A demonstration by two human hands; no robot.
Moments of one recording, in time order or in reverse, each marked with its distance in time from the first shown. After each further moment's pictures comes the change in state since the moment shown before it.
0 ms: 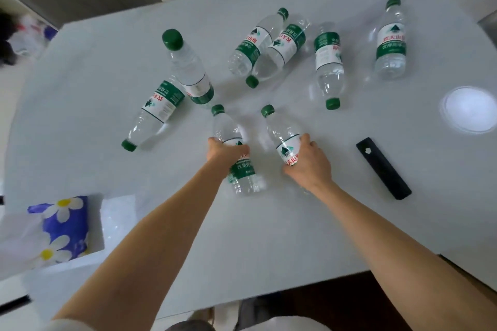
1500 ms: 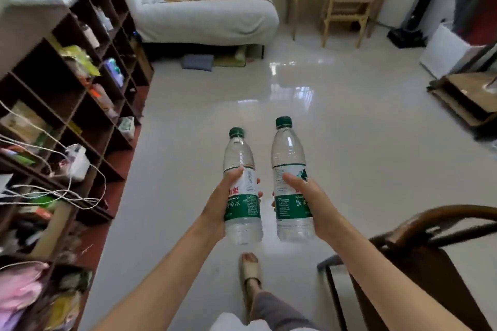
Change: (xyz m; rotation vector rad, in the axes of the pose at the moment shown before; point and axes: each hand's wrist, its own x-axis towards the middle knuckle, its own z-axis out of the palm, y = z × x) left_hand -0.332 -0.720 -0.743 -1.660 0.624 0.368; right_hand -0.739 -0.605 0.496 0.123 -1.684 -0.709
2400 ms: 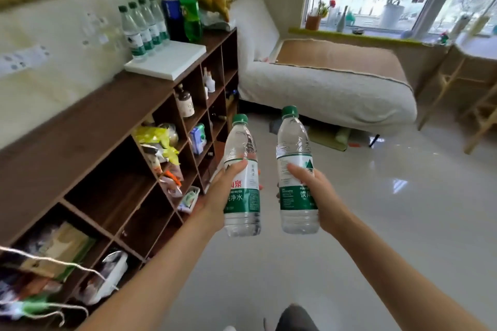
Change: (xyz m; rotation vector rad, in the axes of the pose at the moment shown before) left_hand 0.360 0.593 -0.279 -0.078 0.338 0.447; right_hand 0.691 -0.325 0.292 -0.230 -0.314 -0.078
